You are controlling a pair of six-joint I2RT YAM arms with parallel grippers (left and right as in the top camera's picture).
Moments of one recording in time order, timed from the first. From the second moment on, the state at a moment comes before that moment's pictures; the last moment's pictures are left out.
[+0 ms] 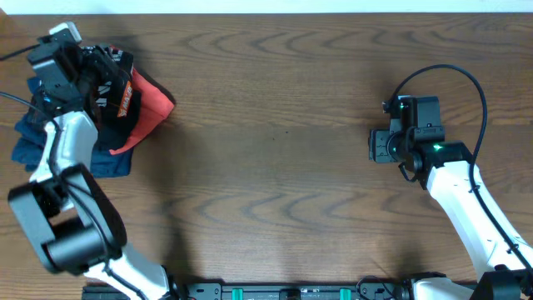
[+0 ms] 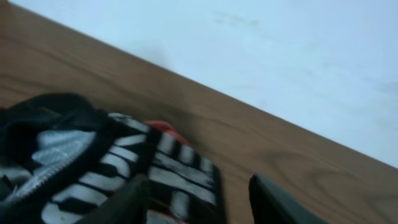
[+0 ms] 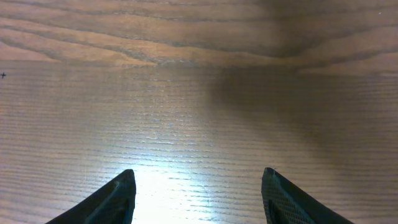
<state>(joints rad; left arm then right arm) 0.39 1.86 1.25 0.16 0.28 -0.23 0.12 1.39 0.89 -0.54 -0.01 0.09</state>
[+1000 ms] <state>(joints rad) 0.68 1.97 1.28 0.41 0.38 -0.45 0.12 1.39 0.89 -0.54 -0.01 0.10</state>
